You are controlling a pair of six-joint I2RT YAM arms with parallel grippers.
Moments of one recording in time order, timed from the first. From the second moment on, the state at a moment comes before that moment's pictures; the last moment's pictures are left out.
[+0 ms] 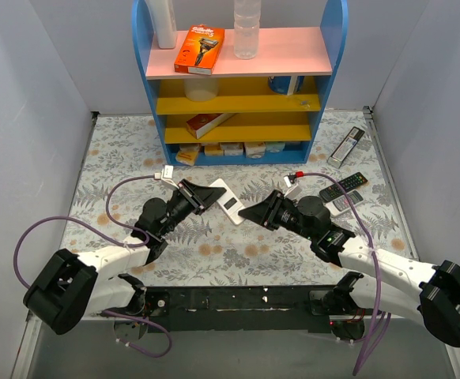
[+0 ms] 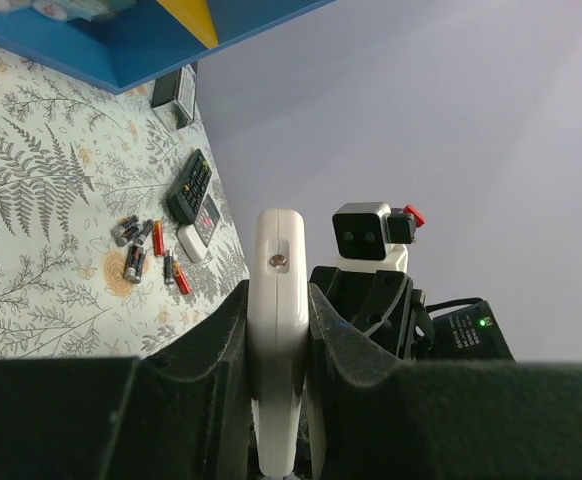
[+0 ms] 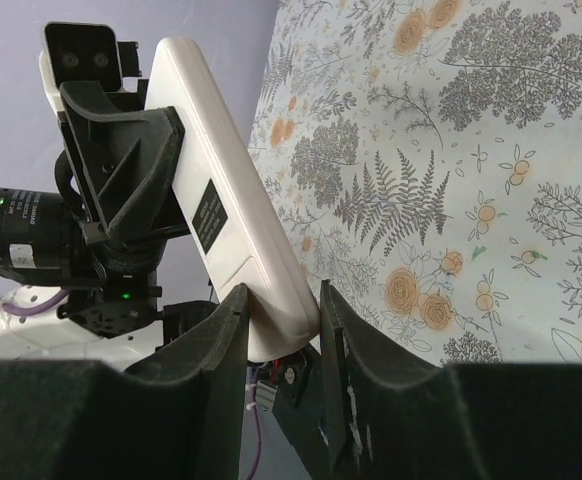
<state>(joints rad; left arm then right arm) -0.59 1.16 0.32 0.95 0.18 -1.24 0.81 1.00 0.43 0.38 -0.16 1.08</state>
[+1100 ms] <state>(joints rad) -0.56 1.25 0.31 0.95 0.13 -1.10 0.77 1.04 0.46 0.20 -0.12 1.09</state>
